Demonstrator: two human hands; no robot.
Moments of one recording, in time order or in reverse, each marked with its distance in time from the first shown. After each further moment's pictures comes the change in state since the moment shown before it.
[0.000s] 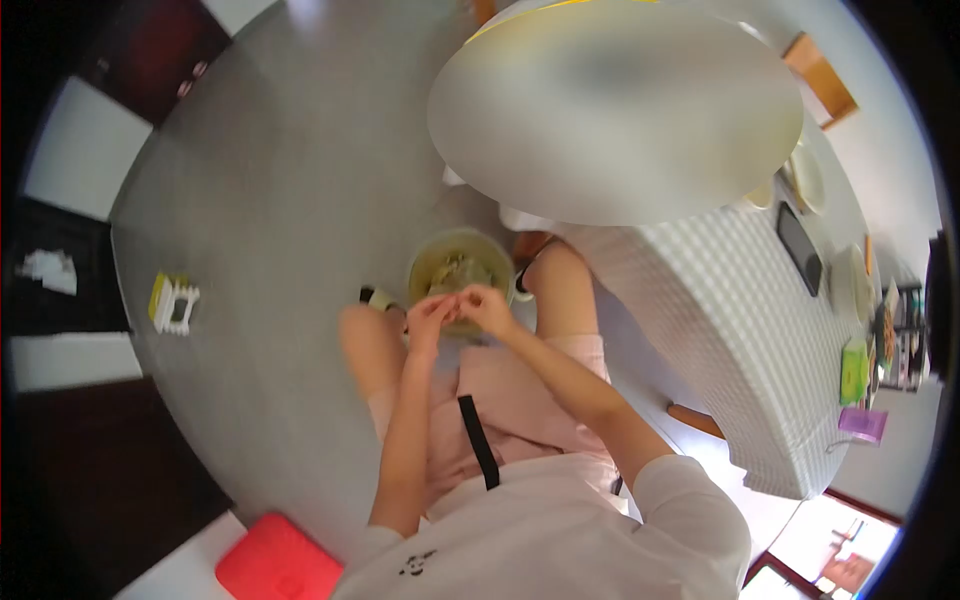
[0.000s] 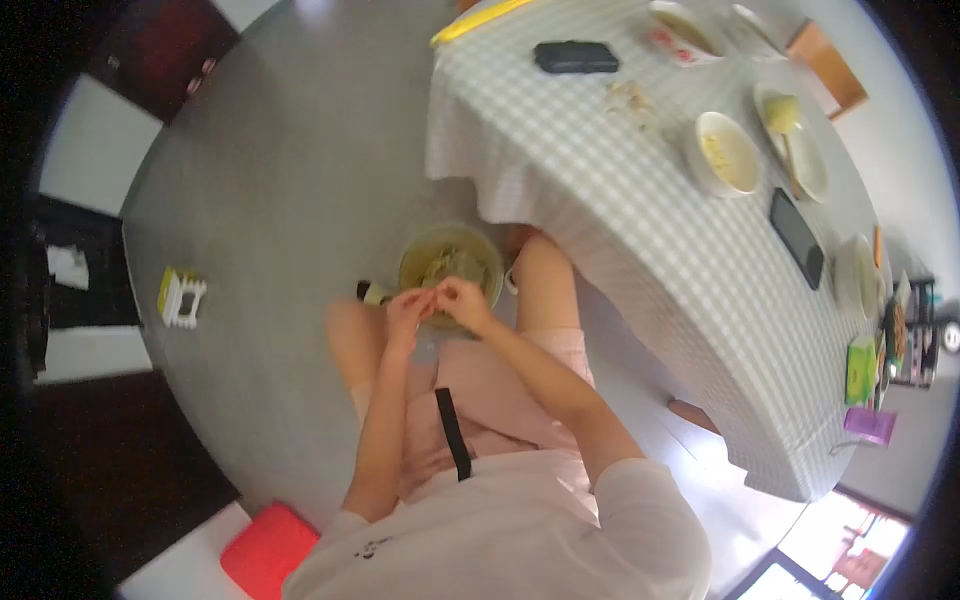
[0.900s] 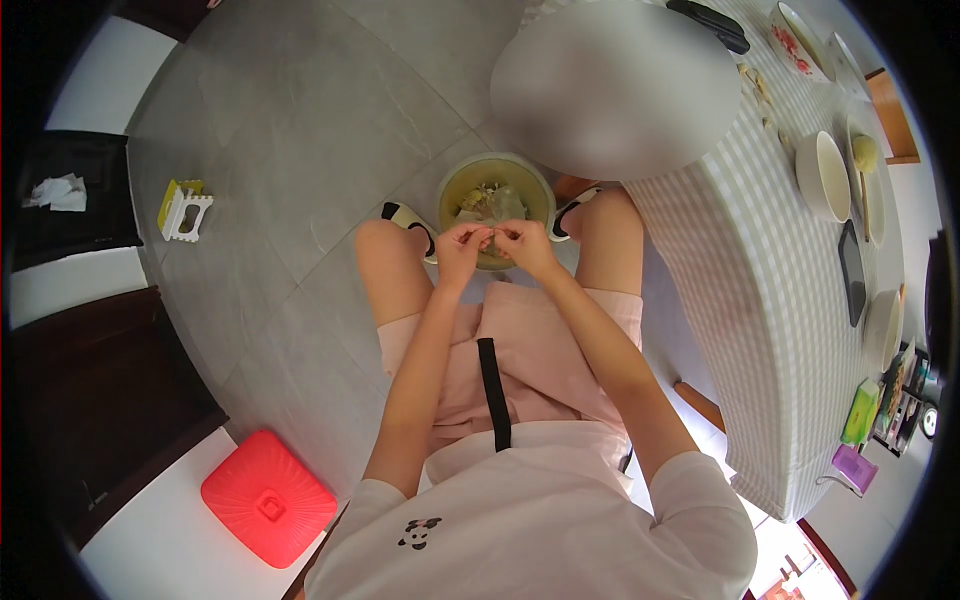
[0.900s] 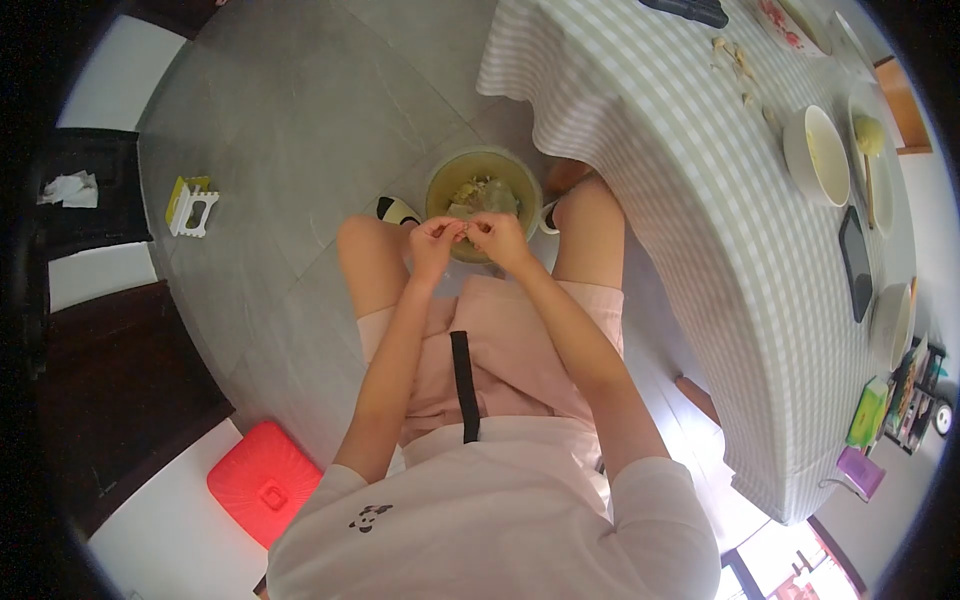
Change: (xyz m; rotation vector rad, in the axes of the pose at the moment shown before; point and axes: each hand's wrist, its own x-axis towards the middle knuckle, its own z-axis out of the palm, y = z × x) left_hand 0.010 -0.023 -0.002 0.163 0.062 0.281; right_hand 0.005 -0.024 -0.008 -0.119 -0.075 0.107
